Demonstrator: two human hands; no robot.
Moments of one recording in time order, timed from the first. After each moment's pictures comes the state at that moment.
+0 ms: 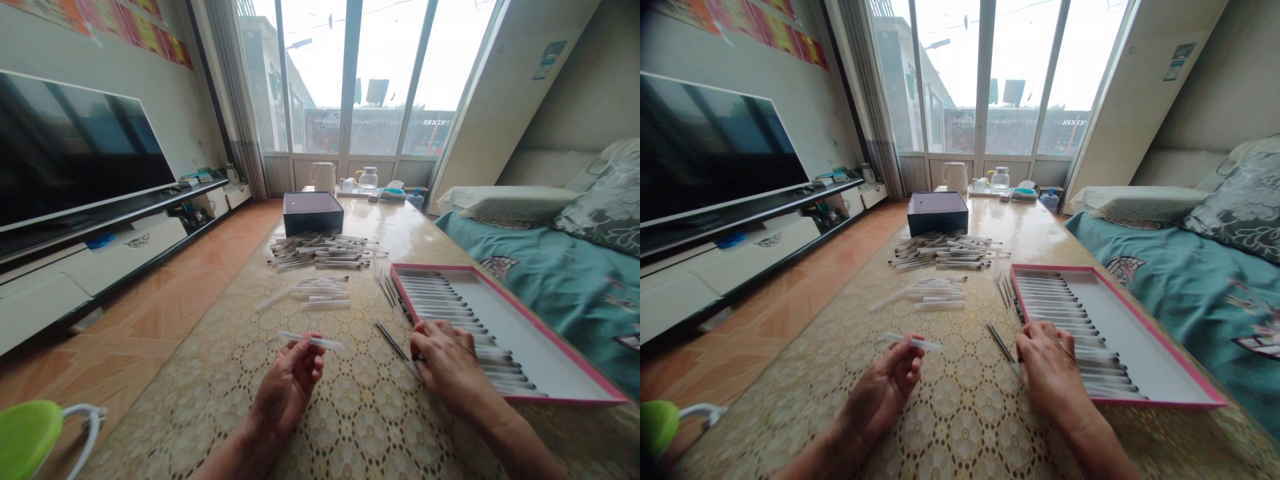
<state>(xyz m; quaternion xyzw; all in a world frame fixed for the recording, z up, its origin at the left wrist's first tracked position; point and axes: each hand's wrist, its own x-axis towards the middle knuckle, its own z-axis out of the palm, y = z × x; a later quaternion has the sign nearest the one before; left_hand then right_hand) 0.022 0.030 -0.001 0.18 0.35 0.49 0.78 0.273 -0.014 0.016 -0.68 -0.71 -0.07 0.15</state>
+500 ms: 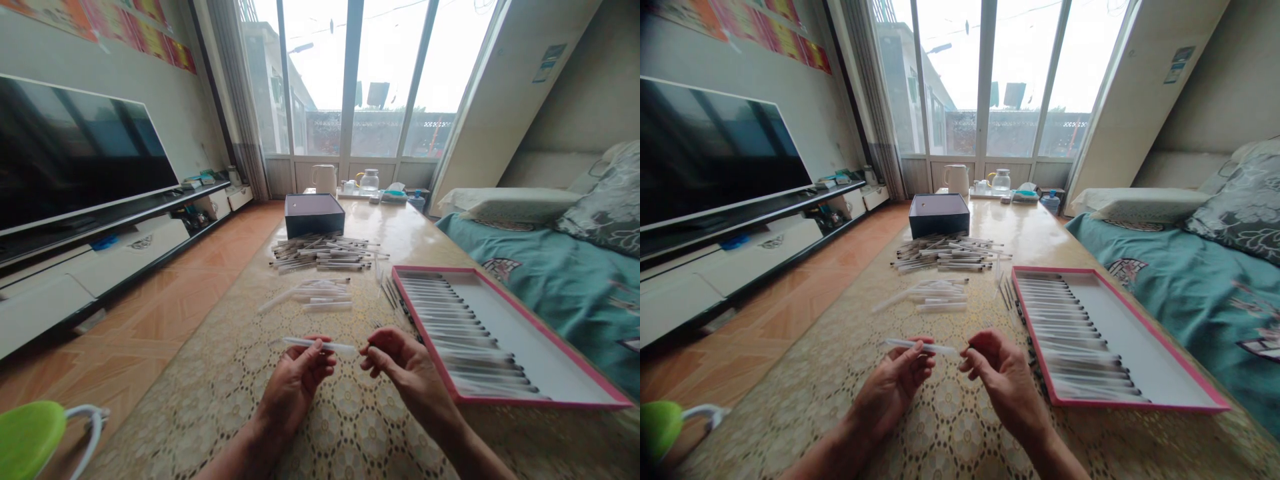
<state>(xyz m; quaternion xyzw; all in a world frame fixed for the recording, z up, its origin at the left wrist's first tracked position) 0.028 0.029 -0.002 0.25 0.35 0.48 0.76 0.205 -0.011 0.013 -0.51 -0.52 0.45 0.52</state>
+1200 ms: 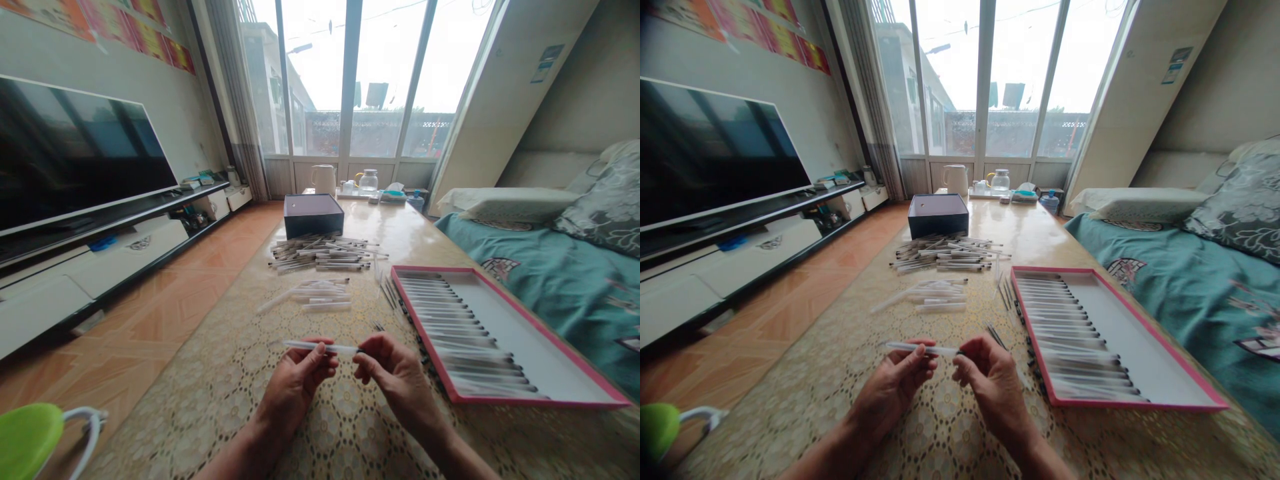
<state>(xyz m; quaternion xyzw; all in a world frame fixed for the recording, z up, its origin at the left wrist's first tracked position) 0.029 0.029 -0.003 0.27 0.35 0.47 0.76 0.192 -0.009 0.002 -0.50 -0.51 0.45 0.53</state>
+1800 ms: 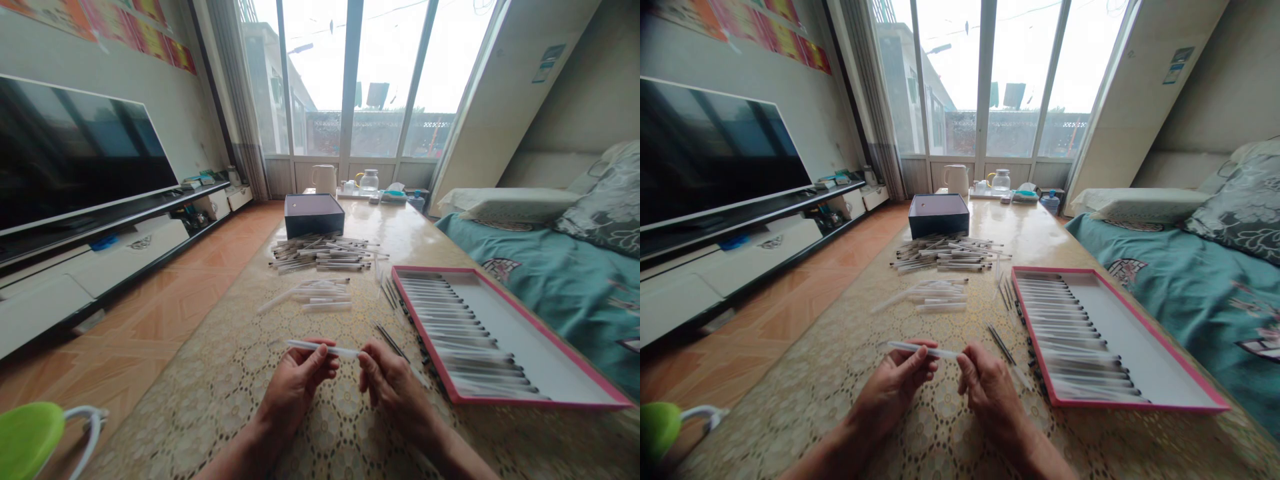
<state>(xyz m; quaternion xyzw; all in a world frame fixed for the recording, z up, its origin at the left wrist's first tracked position) 0.029 0.028 -0.004 0.31 0.36 0.45 0.76 0.194 -0.013 -0.003 -0.57 -0.63 0.34 0.40</state>
